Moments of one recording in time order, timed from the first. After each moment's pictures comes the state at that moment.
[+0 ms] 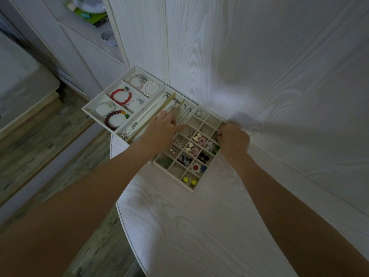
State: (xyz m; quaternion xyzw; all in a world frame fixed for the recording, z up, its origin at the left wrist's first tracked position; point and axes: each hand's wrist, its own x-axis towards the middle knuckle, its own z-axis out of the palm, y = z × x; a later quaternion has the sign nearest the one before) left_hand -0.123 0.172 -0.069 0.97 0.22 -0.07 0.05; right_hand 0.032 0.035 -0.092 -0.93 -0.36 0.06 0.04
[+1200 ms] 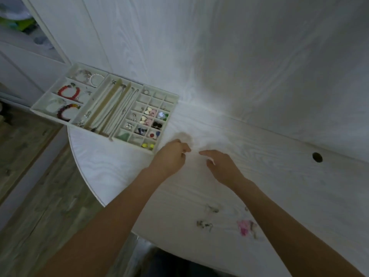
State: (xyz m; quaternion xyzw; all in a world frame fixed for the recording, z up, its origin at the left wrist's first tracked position) left_hand -0.136 -0.030 -0.051 0.91 0.18 -0.10 0.35; right_hand -0.055 -0.188 -0.062 -0.88 -0.33 0.27 0.21
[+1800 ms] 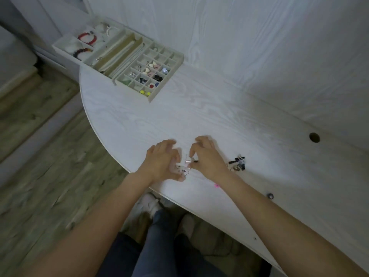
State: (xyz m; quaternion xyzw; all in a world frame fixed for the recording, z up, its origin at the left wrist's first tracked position) left_hand -0.249 -0.165 -0.094 0.92 0.24 -0.14 0.29; right_hand -0.117 -0.281 -0.097 -0.83 -0.46 0.29 0.15
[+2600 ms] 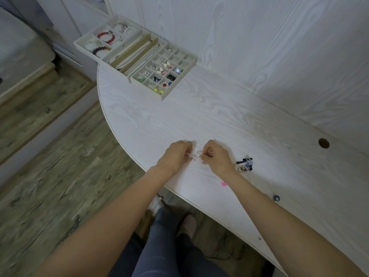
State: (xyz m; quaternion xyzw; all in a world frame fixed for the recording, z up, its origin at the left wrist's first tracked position) left_hand -0.231 -0.174 -0.100 0.87 0.30 -0.05 0.38; right_hand -0.119 -0.283 -0.106 -0.82 -0.29 0.35 0.36
